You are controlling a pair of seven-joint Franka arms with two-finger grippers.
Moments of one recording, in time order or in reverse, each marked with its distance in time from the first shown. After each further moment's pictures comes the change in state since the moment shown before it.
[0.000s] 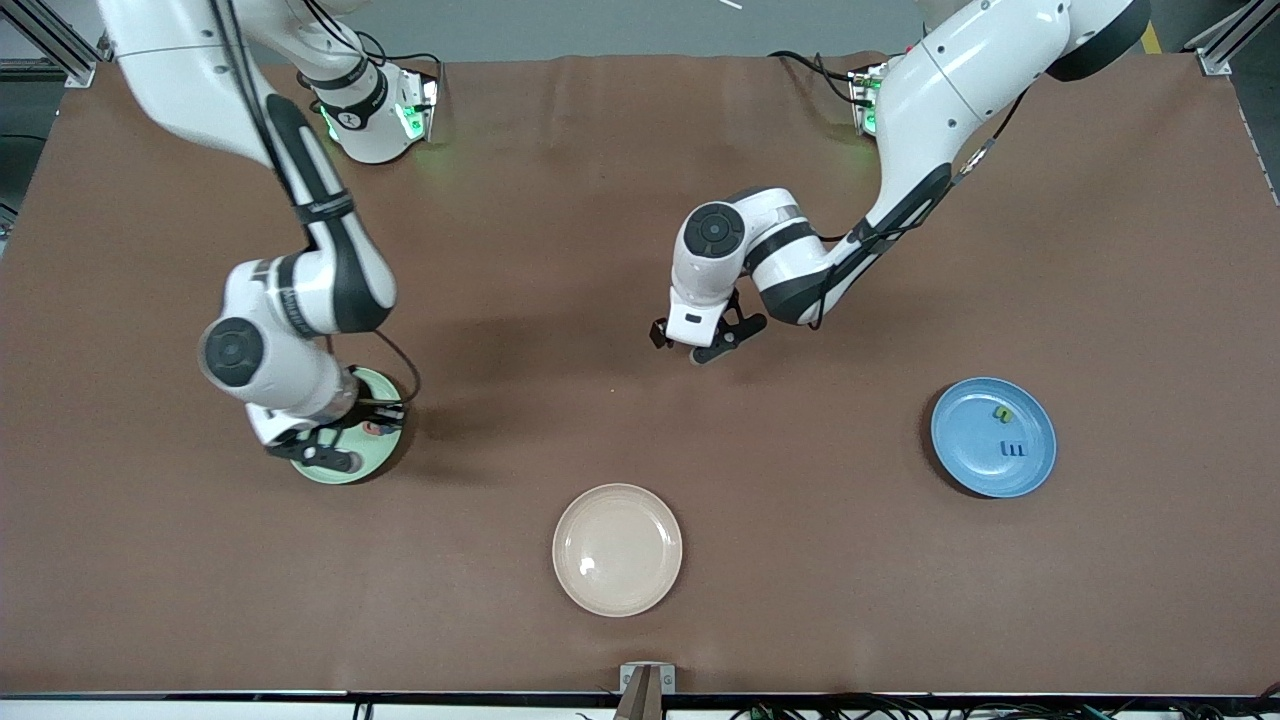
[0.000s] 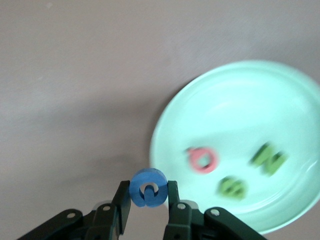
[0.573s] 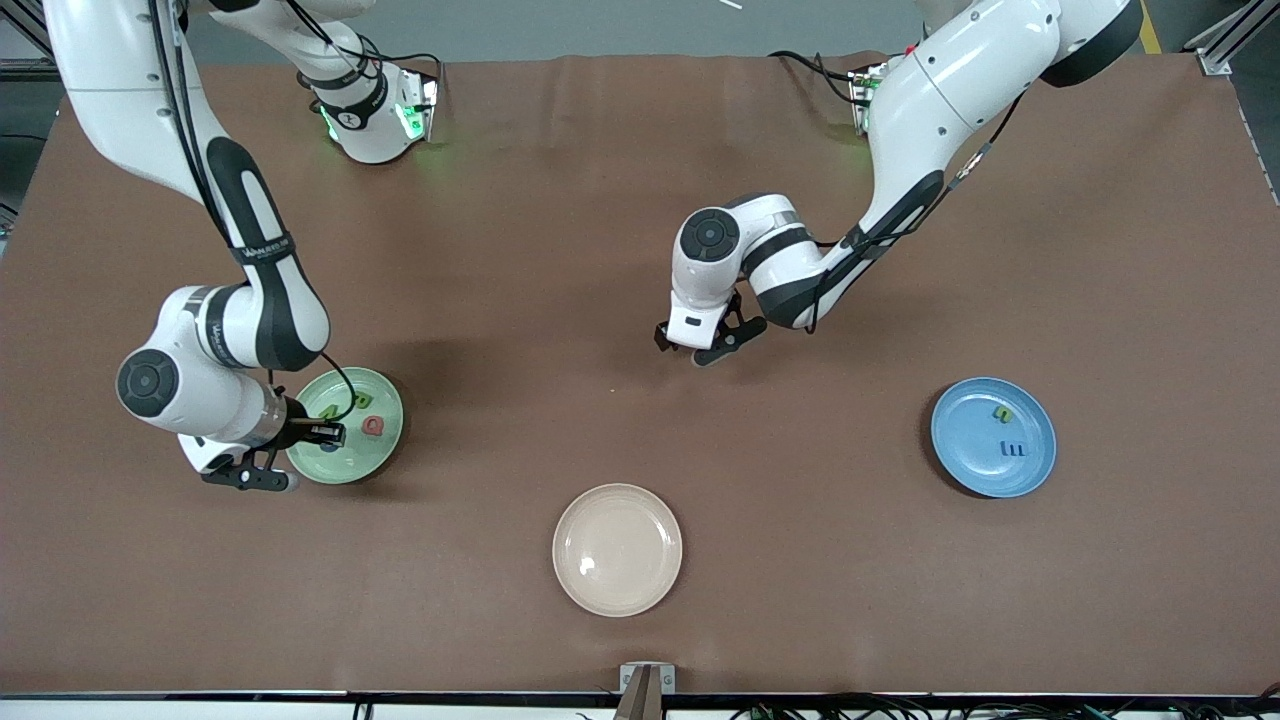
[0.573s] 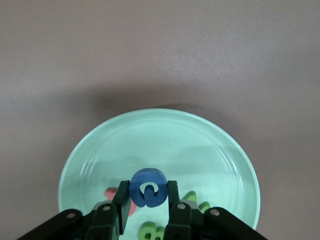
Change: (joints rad) left arm -0.015 0.017 0.035 -0.002 0.044 0.000 -0.010; right arm -0.115 0.104 0.002 0.061 0.000 0.009 -0.173
